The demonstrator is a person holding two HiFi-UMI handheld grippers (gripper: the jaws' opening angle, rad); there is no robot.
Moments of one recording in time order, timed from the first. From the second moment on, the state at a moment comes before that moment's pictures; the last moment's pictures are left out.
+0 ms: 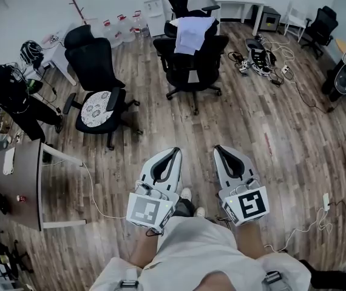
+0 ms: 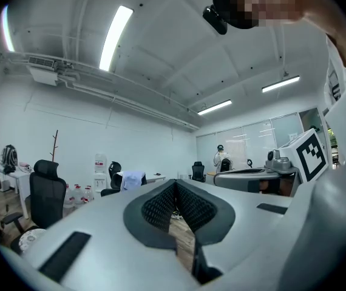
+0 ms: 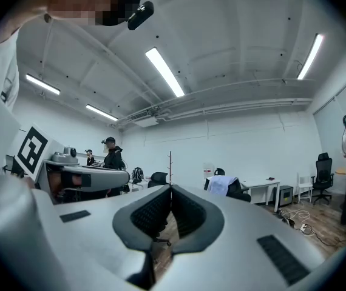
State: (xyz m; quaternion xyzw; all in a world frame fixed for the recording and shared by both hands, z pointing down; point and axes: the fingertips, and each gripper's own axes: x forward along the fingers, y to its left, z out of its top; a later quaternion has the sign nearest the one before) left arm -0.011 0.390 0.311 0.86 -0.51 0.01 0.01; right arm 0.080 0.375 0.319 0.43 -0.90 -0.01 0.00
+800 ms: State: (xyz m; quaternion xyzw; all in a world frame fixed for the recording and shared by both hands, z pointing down) left arm -0.053 0.275 0.314 0.87 -0.49 0.00 0.01; right arm 0.044 0.269 0.326 0.46 -0.89 -0.01 0.02
